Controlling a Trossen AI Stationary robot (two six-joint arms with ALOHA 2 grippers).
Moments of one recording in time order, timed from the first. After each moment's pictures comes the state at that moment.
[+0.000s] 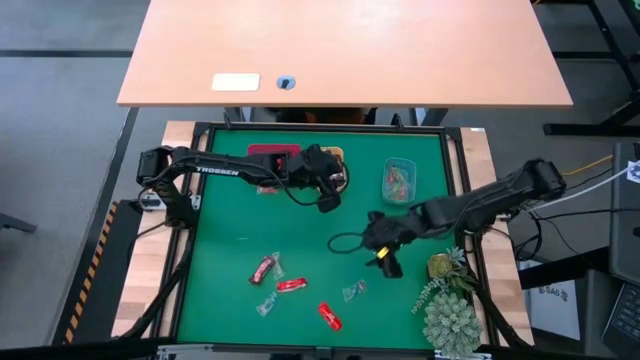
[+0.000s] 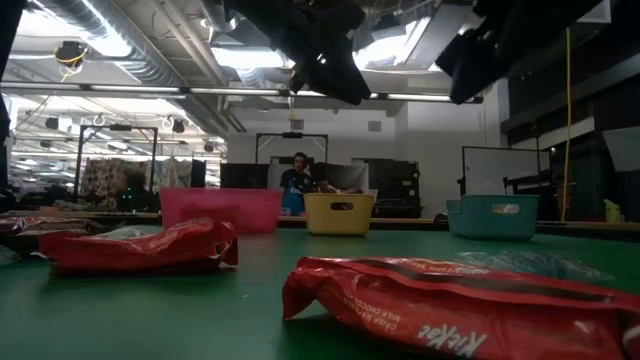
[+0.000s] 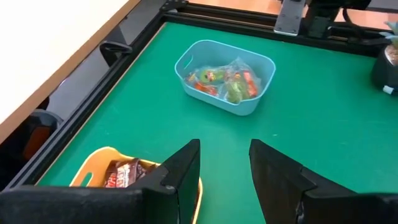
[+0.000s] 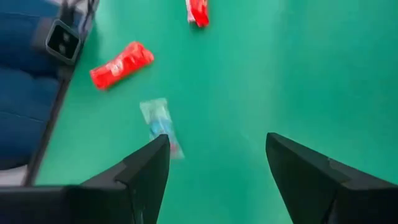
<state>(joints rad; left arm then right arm) 0.12 1.71 1.34 -0.22 -0.24 -0.12 0.31 1.39 1.00 -0.50 -0.09 0.17</state>
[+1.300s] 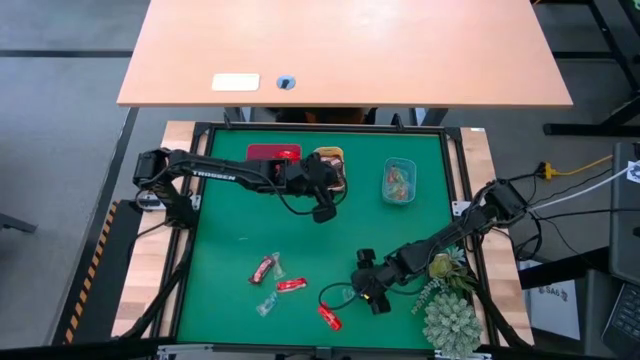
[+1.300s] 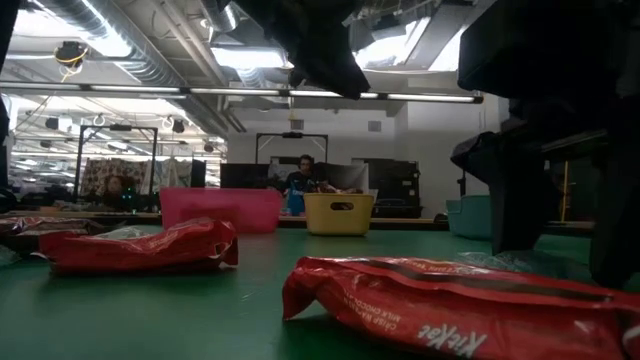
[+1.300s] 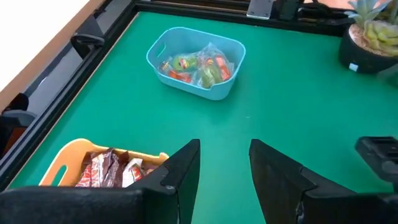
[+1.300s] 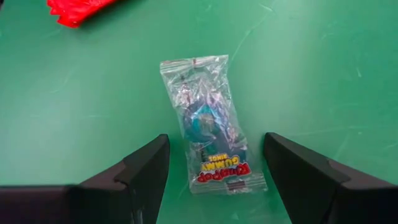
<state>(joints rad) 0.06 1.70 1.34 -0.28 -0.22 -0.12 0.54 1.82 0.96 -0.18 0.03 0.31</state>
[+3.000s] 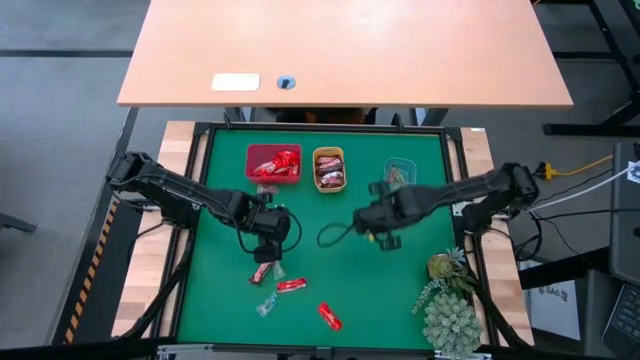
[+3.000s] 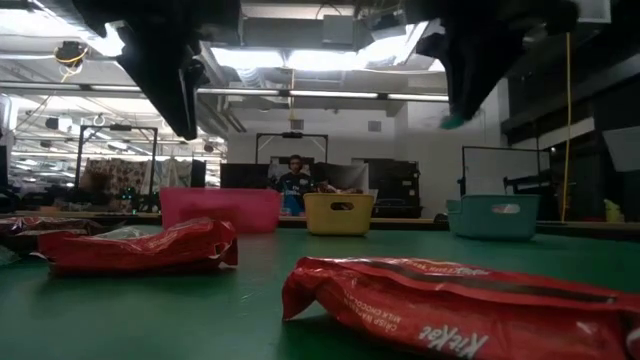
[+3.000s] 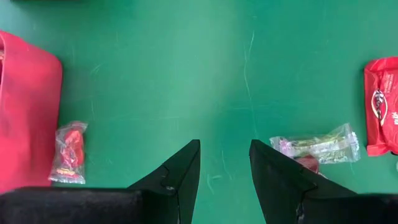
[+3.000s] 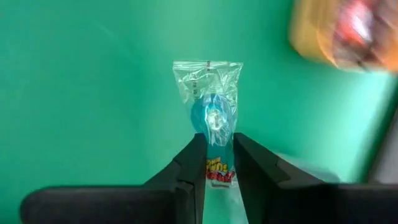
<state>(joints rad) -0.25 1.50 1.12 -0.90 -0.22 -0.39 0.23 1.64 1.42 -1.21 0.26 -0.03</state>
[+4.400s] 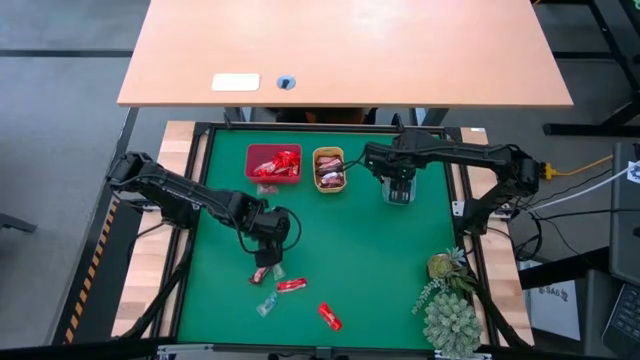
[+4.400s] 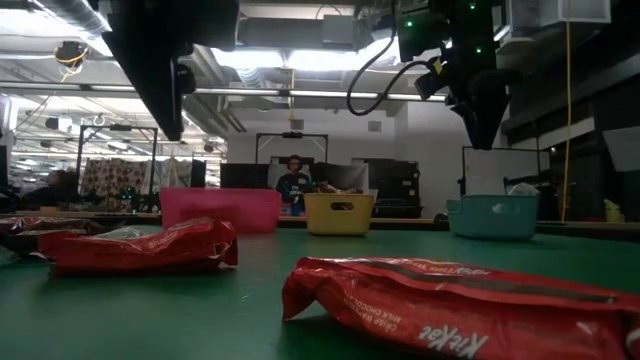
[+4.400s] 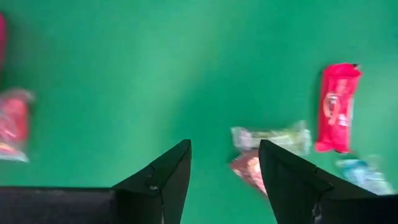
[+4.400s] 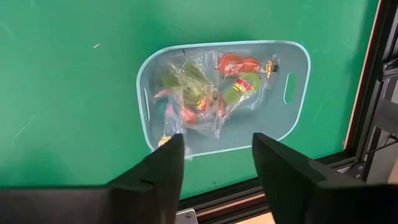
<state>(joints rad) -0.25 1.50 1.12 -0.89 -0.10 -0.55 -0.28 1.59 1.34 -1.38 0.20 -0.11</state>
